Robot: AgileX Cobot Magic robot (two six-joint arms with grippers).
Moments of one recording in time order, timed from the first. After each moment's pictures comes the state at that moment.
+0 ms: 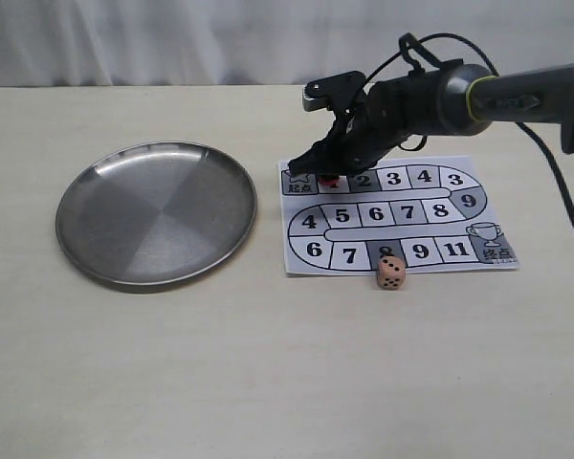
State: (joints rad) left arm 0.01 0.00 0.00 0.15 0.18 -0.10; right arm 0.34 2.28 -1.58 -0.02 0.37 0.01
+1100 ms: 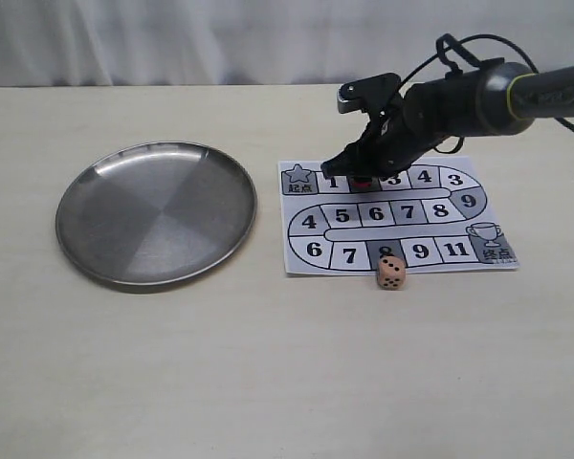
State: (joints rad) left arm 0.01 0.00 0.00 0.15 0.18 -0.10; right arm 0.27 2.22 -1.48 -0.05 0.33 0.01
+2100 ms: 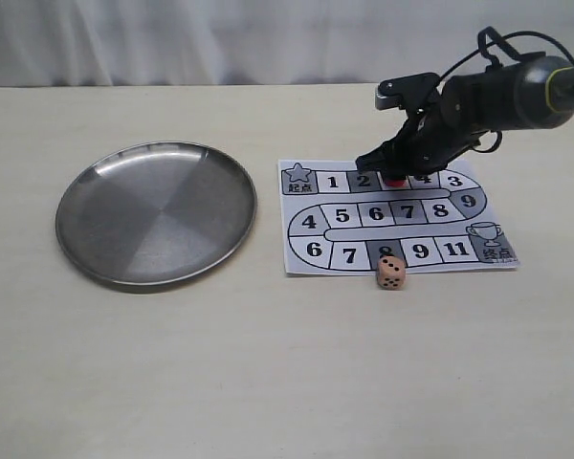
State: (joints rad) left arm 0.01 0.00 0.00 0.15 0.18 -0.10; right arm 0.18 2.21 -1.45 -0.05 0.37 0.01
